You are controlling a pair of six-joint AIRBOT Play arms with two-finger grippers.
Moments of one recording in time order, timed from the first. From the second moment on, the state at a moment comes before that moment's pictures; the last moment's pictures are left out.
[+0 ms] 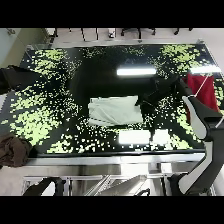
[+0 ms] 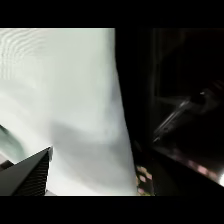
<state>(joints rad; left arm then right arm) 0.17 -0.94 1.52 -2.37 1.38 1.73 0.00 -1.93 1.53 2.32 -1.33 -1.77</state>
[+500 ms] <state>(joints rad) 0.16 -0.94 1.52 -2.38 1.38 1.73 0.04 -1.98 1.55 2.47 -1.35 -1.84</state>
